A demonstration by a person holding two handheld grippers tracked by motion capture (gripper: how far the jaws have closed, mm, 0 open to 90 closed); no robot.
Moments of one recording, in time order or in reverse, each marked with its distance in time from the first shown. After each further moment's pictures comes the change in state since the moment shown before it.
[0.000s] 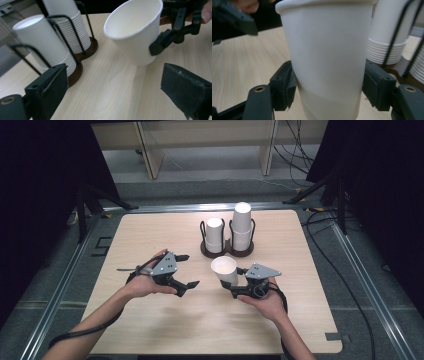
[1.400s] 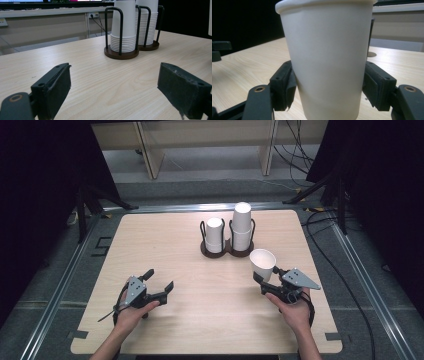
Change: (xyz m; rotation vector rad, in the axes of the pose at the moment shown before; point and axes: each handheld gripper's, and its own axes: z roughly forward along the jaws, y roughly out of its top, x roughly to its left) left arm -0.017 -0.087 -0.045 -0.218 0.482 -0.218; right arm -0.026 -0.019 -0.076 -0.145 -0.283 0.102
